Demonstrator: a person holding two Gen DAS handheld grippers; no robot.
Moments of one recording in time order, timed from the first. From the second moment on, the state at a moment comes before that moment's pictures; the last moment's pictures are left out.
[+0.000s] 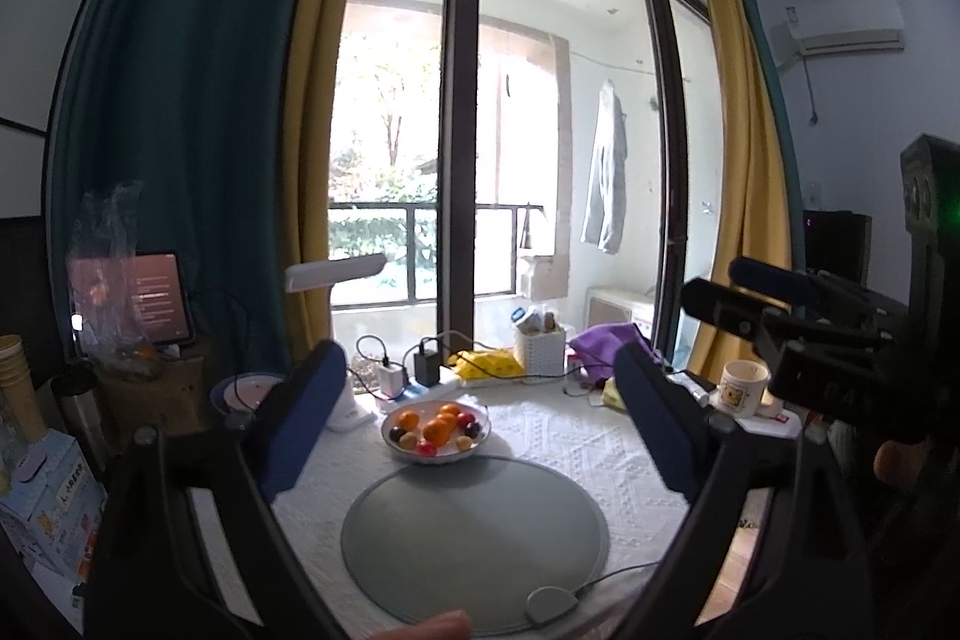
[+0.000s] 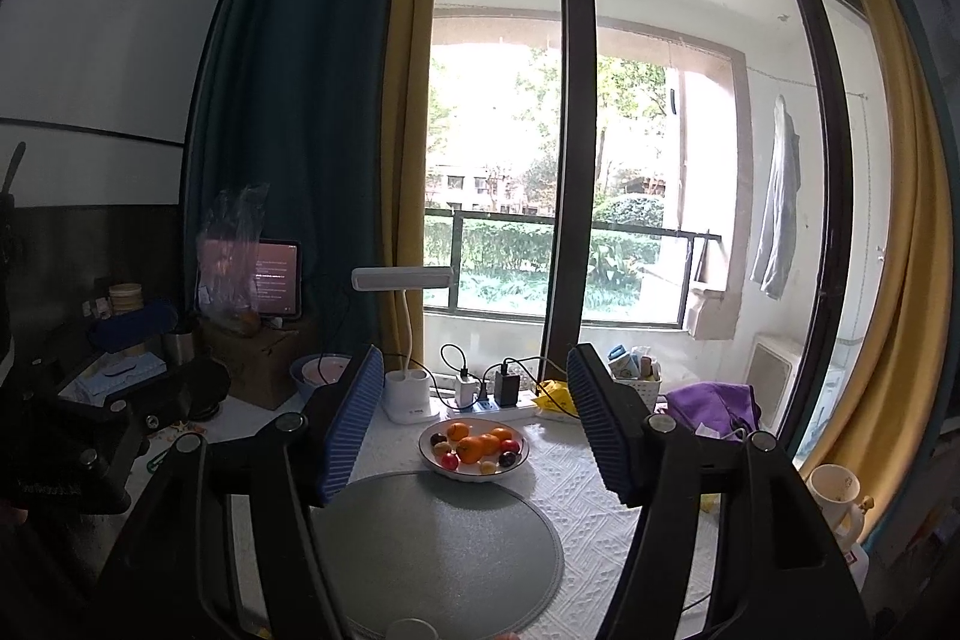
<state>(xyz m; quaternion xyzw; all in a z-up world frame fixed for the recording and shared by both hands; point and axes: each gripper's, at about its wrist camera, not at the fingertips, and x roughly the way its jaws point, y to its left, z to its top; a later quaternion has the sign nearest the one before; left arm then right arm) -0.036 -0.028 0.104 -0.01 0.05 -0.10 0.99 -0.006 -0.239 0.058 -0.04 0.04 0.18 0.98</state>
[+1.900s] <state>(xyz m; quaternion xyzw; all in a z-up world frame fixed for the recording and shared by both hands) -0.034 -0.037 0.103 -0.01 0.06 -0.11 0.99 0.000 -0.246 0.055 -0.02 0.06 0.18 0.98</state>
